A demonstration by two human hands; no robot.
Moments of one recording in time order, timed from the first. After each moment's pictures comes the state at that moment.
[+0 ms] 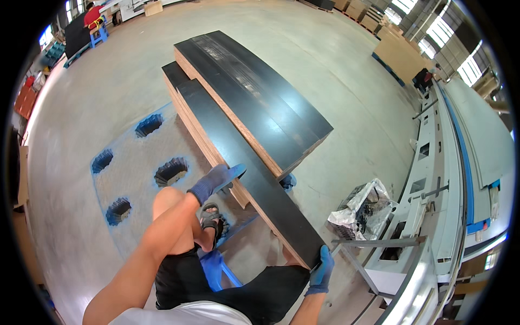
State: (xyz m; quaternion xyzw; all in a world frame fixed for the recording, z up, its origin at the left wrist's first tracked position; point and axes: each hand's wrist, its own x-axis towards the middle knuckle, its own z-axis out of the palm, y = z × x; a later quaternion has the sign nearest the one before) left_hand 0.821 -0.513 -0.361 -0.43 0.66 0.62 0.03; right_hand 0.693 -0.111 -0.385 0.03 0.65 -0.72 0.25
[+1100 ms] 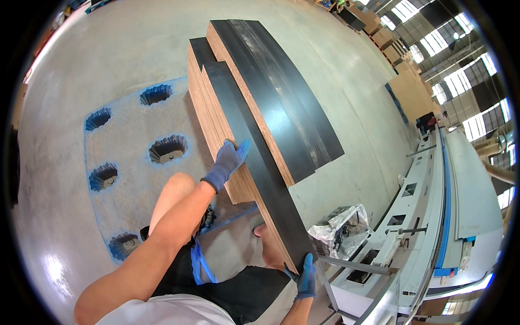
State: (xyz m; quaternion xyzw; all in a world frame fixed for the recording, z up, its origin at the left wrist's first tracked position) left_hand 0.794 -0.529 -0.388 -0.54 0.63 0.52 -0.22; right_hand 0.689 -0.134 -0.344 0.05 0.73 -0.55 0.40
